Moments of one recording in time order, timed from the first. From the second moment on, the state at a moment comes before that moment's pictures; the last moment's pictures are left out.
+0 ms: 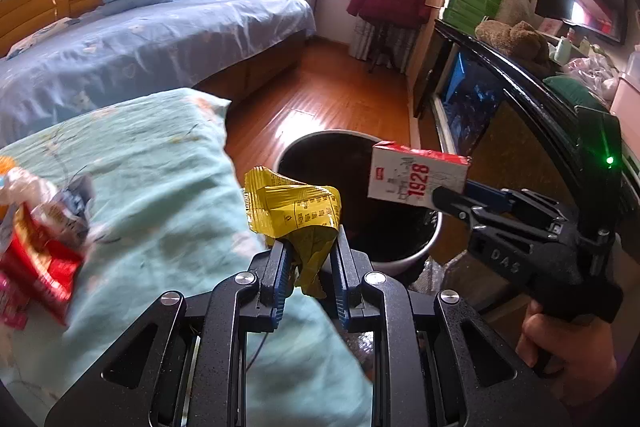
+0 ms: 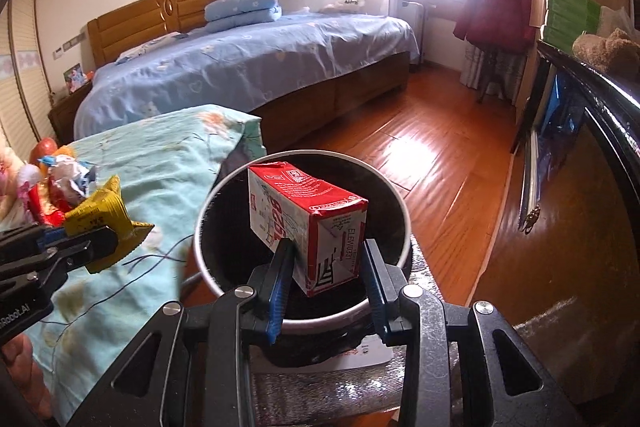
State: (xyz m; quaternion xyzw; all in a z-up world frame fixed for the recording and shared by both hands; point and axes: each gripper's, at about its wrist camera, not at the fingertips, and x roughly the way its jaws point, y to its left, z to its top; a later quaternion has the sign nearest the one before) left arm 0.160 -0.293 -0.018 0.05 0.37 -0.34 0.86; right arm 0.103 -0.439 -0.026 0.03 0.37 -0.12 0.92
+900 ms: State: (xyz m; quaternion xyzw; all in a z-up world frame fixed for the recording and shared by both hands) left arm 0.194 -0.349 -0.038 0.06 0.41 -0.35 0.84; right arm 0.128 -0.475 -0.035 0.06 0.39 -0.13 0.91
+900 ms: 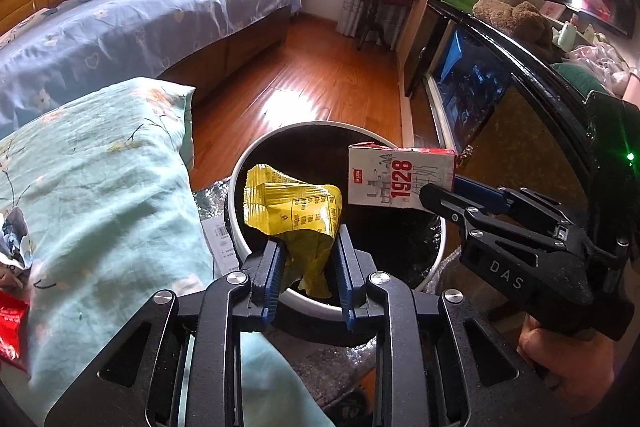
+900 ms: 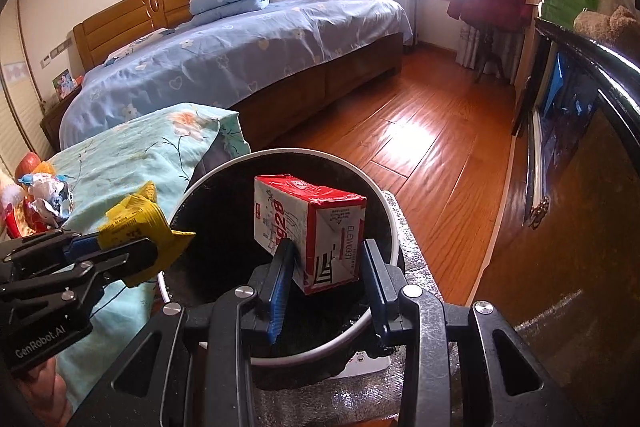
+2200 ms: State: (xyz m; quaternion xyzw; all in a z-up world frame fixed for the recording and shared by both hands) left arm 0.140 -0.115 -0.055 -0.04 0.40 -0.17 0.90; right arm 0.098 -0.333 -0.030 0.12 0.36 0.01 0.93
